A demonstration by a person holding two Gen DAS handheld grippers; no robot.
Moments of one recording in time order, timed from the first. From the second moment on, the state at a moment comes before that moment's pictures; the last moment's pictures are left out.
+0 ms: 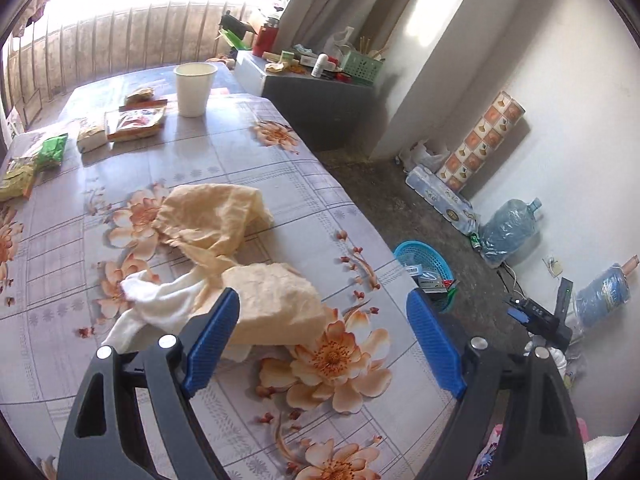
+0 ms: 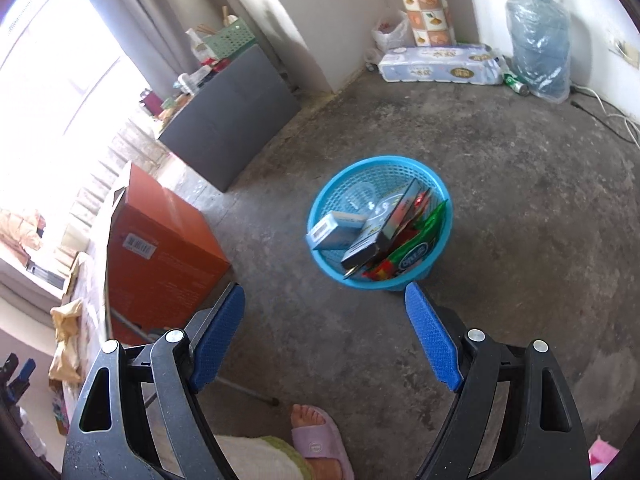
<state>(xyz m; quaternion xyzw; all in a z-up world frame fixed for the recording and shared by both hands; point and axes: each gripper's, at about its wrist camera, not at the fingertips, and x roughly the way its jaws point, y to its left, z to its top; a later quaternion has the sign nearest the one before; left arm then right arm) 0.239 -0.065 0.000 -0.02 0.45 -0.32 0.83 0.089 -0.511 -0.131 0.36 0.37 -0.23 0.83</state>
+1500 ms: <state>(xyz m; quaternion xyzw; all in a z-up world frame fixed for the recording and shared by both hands) 0.309 0.007 -0.076 -0.02 0.48 -0.29 0.83 0.417 -0.209 -0.093 0.17 0.50 0.11 0.84</state>
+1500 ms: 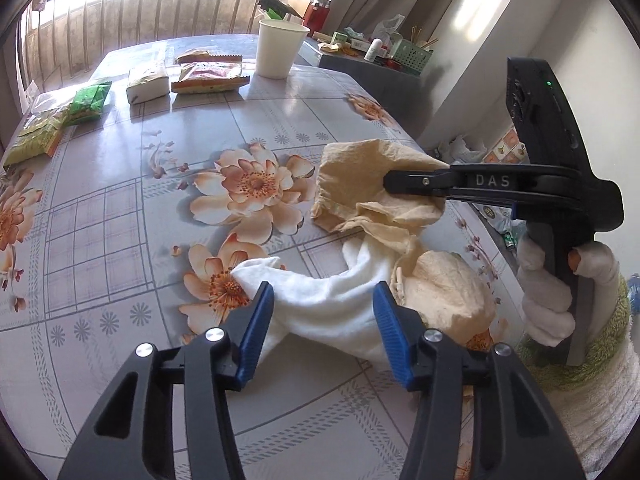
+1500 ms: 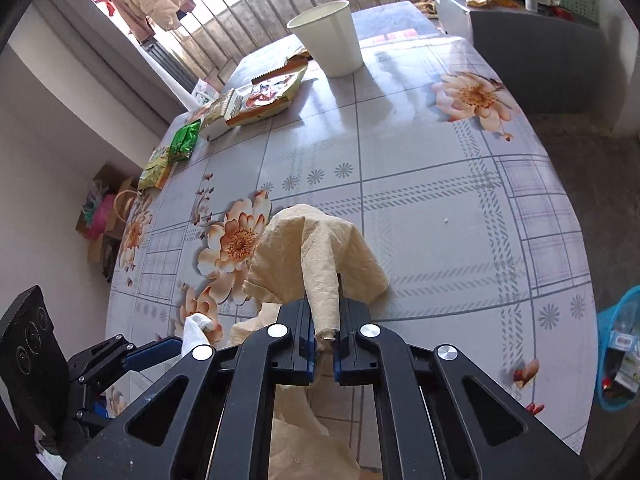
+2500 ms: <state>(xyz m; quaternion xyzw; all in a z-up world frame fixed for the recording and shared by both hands) 0.256 0.033 -0.078 -0.05 0.48 -0.23 0.84 0.252 -0.195 -0.101 0.17 0.50 0.13 0.84</state>
